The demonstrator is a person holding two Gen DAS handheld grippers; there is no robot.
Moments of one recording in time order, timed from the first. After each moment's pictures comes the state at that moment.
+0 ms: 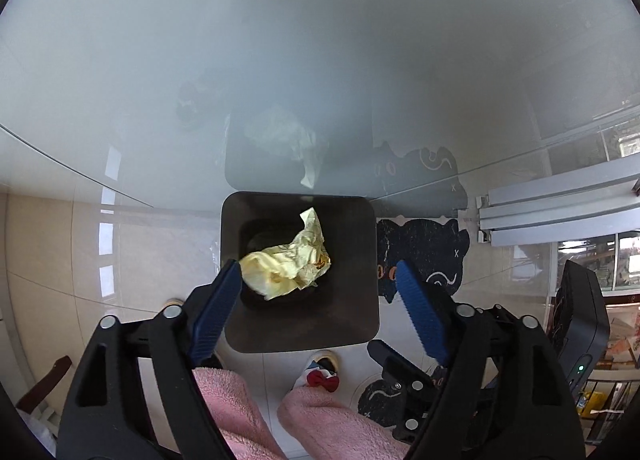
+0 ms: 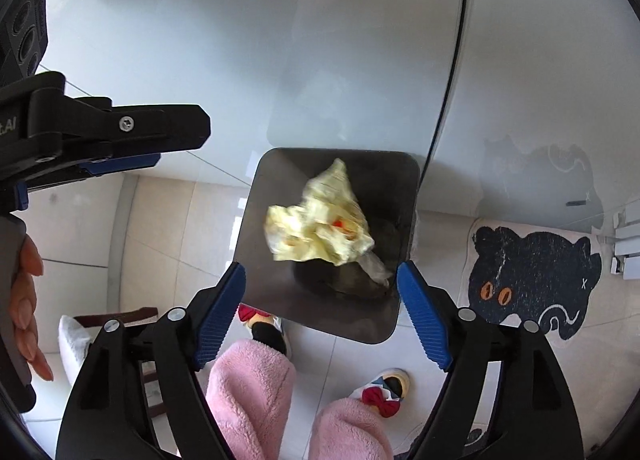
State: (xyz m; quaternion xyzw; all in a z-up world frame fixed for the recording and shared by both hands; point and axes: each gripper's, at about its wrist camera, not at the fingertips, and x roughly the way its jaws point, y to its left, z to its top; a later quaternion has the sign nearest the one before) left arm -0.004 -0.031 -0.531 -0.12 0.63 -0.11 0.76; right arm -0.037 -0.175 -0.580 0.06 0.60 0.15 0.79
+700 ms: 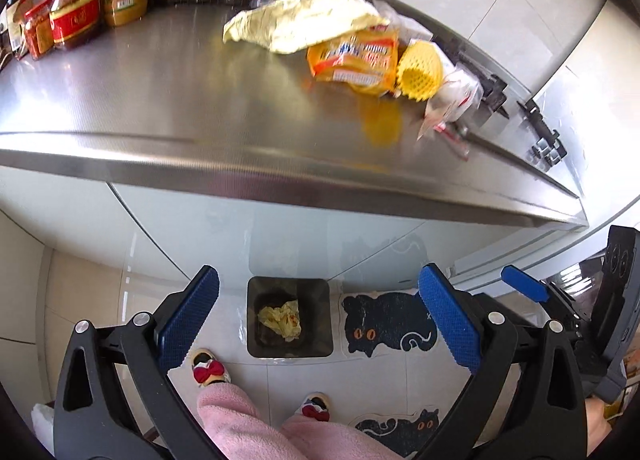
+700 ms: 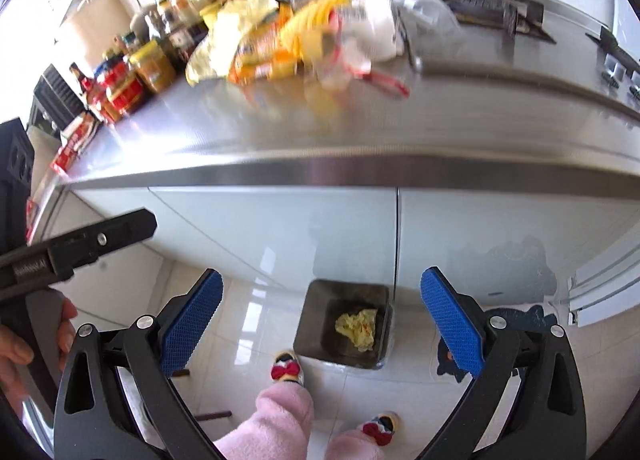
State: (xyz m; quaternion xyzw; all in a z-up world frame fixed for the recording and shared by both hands) left arm -0.065 -0.012 -0.242 -0.12 0.48 -0.09 0.86; right arm -0.078 -0.217 -0.277 0.08 0.44 0.14 0.88
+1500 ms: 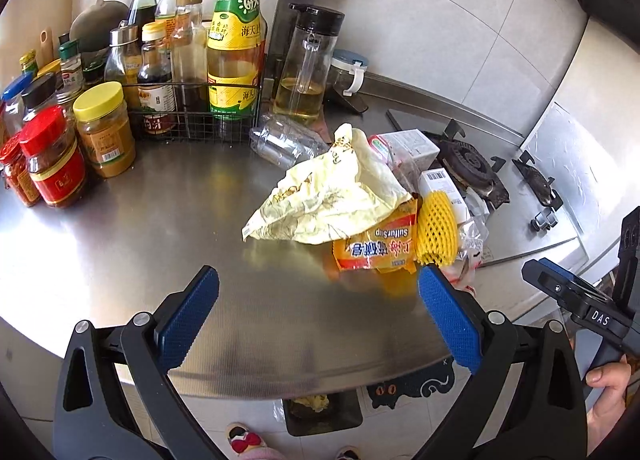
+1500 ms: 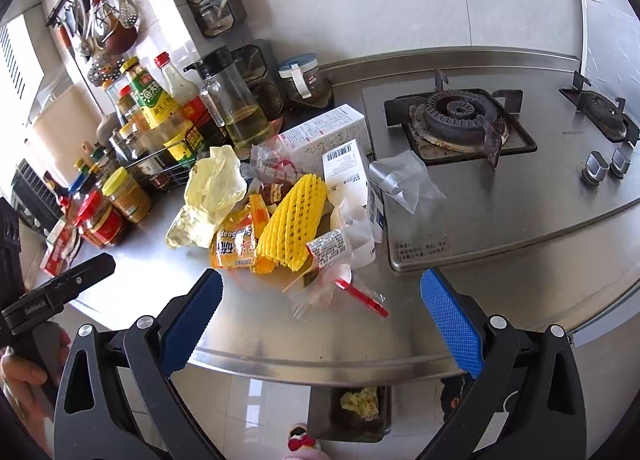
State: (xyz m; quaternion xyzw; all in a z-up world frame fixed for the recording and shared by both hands) left arm 0.056 0.039 -0.152 -0.08 0.41 -0.12 0.90; right arm 0.028 -0.231 -0.186 0.13 0.37 0.07 0.92
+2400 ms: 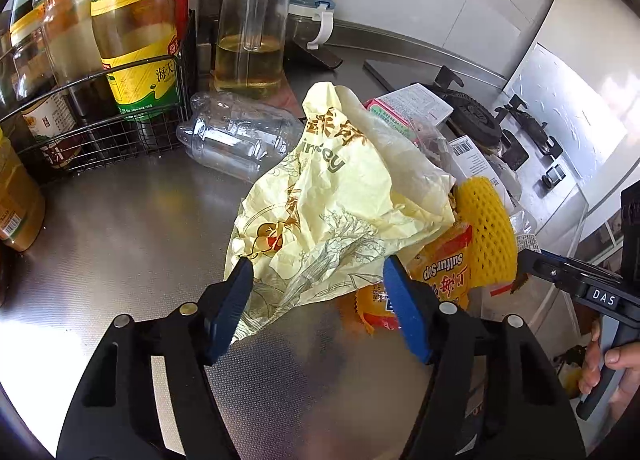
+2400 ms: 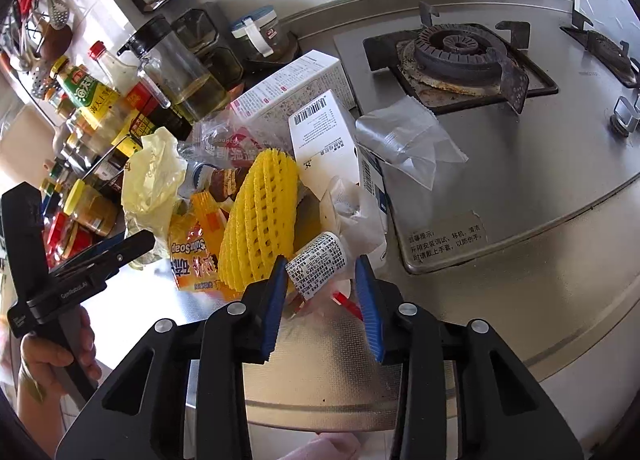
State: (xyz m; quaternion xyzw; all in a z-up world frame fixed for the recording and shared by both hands) left arm 0.158 0.018 -0.212 -0.01 0.46 -0.21 0.86; right arm 0.088 -0.229 -0.231 0.18 0.44 0.04 0.88
